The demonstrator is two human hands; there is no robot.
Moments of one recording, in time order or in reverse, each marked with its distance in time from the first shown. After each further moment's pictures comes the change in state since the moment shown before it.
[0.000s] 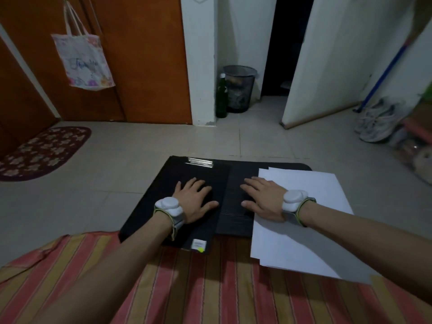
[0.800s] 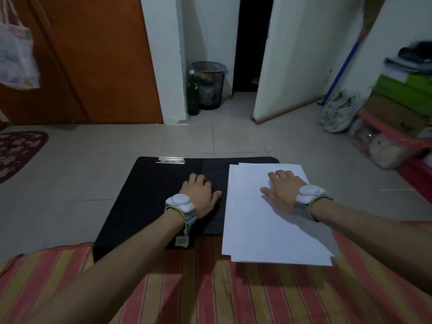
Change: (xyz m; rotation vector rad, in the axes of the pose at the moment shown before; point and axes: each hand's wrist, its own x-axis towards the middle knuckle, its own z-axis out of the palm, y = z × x) left_hand 0.045 0.095 0.005 0.013 0.182 0.065; right_hand -0.073 0.077 -0.003 -0.016 -0.054 0.477
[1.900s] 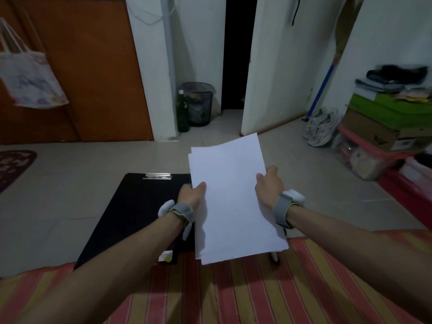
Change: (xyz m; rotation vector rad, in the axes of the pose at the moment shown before) left_hand 0.029 0.028 -0.034 -1.375 0.026 -0.729; right_hand 0.008 -0.023 -0.029 0.976 0.464 0.442
